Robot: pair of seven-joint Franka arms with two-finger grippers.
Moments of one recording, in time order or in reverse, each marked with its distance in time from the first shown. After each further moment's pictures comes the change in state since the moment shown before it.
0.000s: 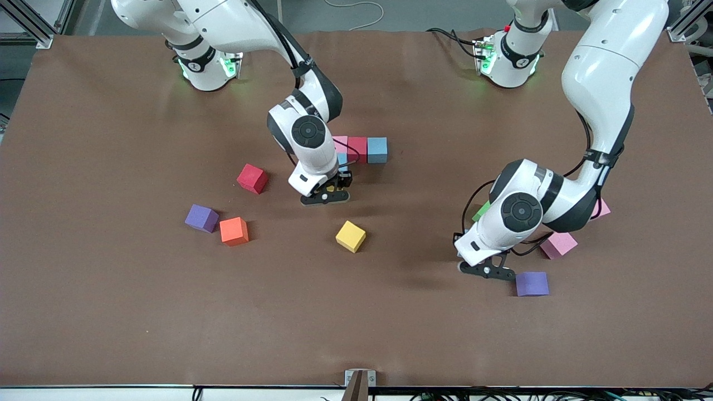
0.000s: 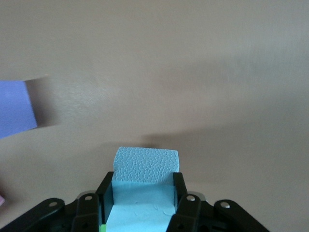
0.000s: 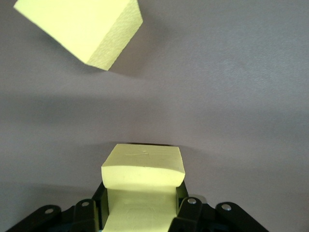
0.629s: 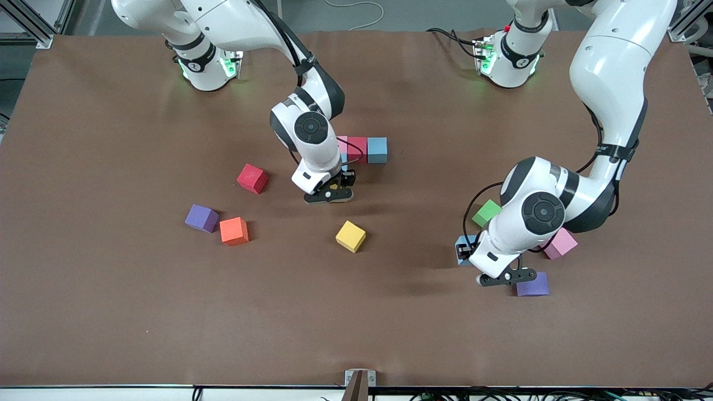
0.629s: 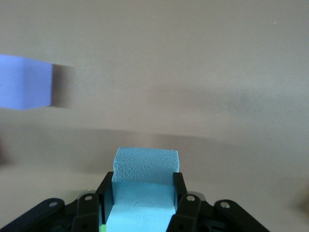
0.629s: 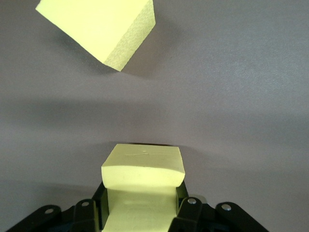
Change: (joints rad) left arm 0.006 -0.023 -0.007 0.083 -0.080 -0.093 -0.169; right arm 0.013 0.000 0.000 -0.001 0.000 0.024 0.014
